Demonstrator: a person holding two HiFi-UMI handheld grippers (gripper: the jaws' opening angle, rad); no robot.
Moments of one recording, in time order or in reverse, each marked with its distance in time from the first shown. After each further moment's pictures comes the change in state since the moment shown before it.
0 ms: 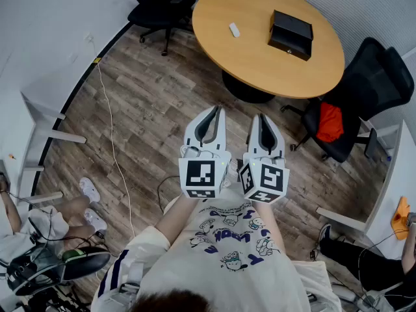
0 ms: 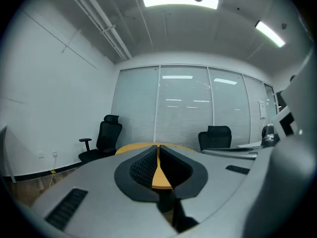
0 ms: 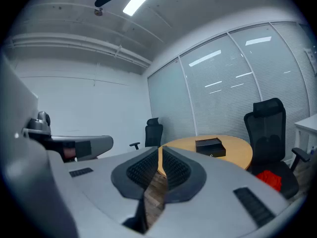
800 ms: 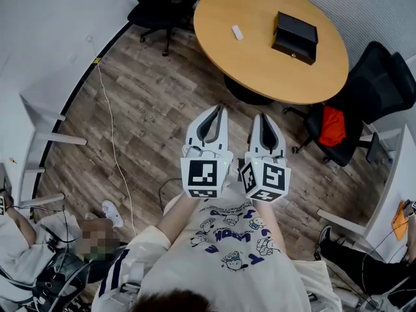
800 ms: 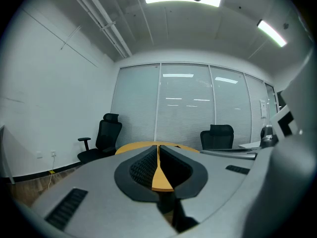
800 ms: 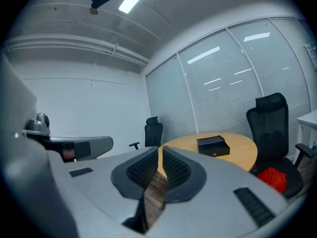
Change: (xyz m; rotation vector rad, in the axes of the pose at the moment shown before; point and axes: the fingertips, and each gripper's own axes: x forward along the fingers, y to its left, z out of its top) left arm 0.033 0.022 0.000 -0.002 0.012 -0.005; right arm 0.041 0.002 -0.001 0.029 0.011 0.000
